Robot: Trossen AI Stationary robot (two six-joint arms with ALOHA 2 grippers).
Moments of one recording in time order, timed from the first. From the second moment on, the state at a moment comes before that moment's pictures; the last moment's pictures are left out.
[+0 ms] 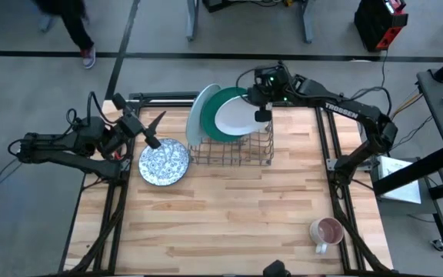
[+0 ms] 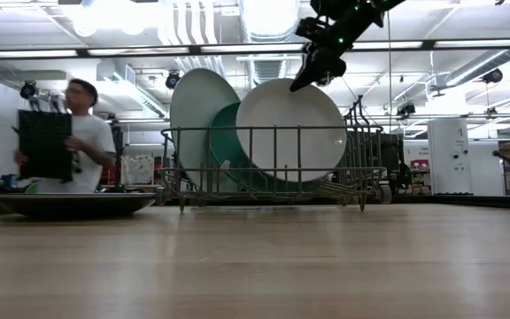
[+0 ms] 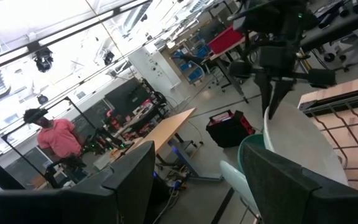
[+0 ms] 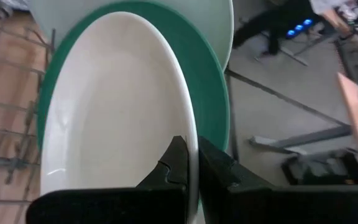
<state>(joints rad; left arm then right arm) -0.07 0.70 0.84 -0.01 -0.80 0.72 -0.56 1.56 1.45 -0.53 -0.05 -0.80</state>
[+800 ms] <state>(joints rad) -0.07 0.70 0.84 -0.01 -0.80 0.72 -0.54 1.47 1.45 -0.48 -0.33 -1.27</state>
